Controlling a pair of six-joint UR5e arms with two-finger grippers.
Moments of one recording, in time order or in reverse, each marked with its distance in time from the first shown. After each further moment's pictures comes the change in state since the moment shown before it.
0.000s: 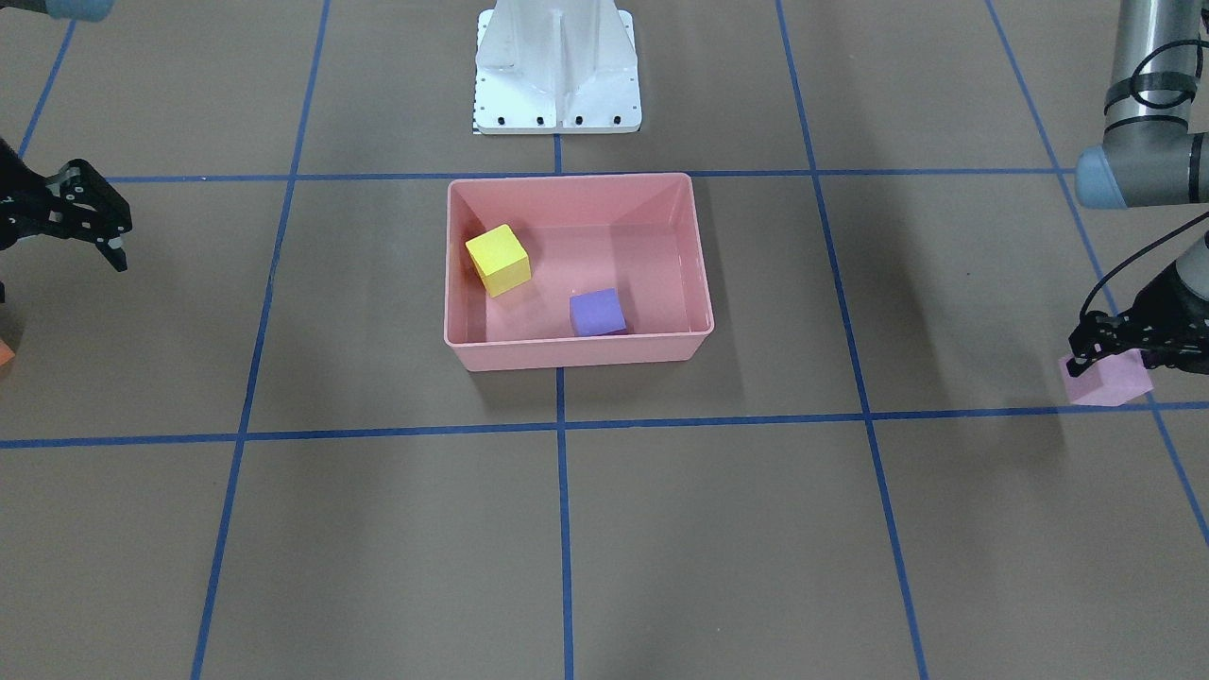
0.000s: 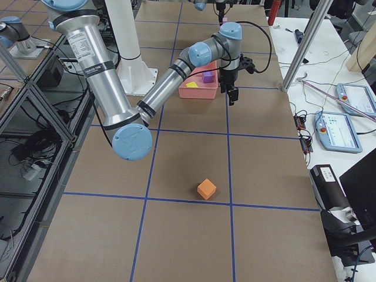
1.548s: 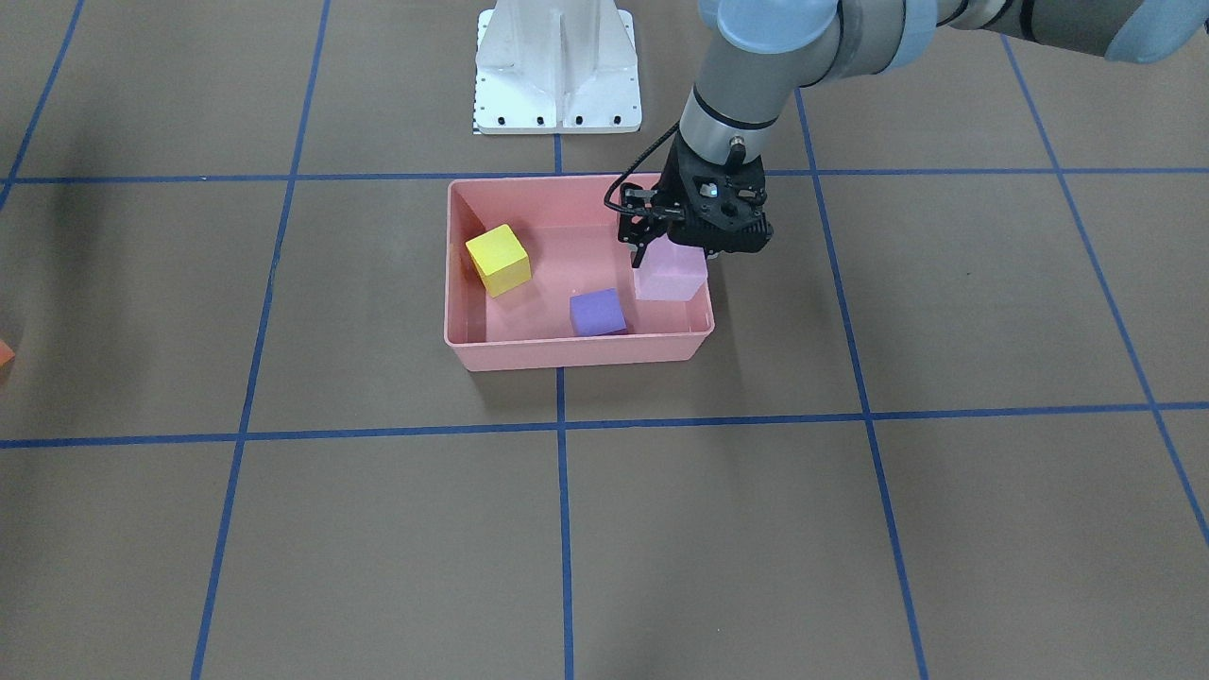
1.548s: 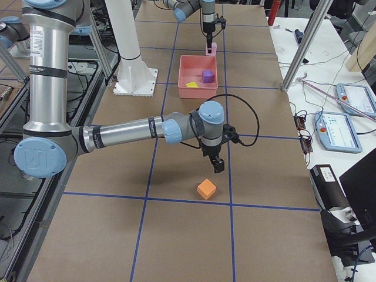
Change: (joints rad) left arm 0.539 -0.521 -0.401 0.610 0.251 -0.608; right arm 0.213 -0.505 -0.176 0.535 0.109 -0.406
